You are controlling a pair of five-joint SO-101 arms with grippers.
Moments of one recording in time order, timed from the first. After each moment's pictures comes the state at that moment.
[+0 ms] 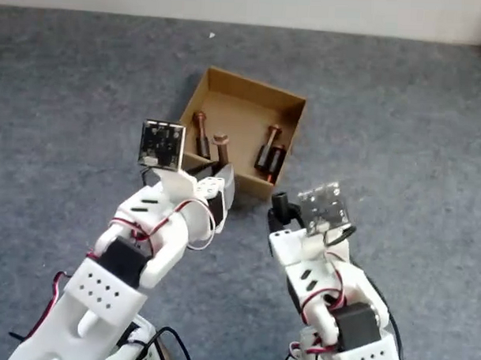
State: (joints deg) left arm 23.8 -59.9 59.8 35.3 26.3; right arm -25.8 -93.4 76.3 54.1 5.4
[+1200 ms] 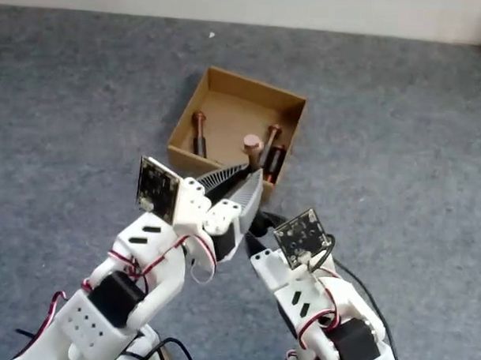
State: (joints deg) left arm 34.2 -75.2 67.4 24.7 21.0; right arm -34.4 -104.4 78.7 56.7 9.5
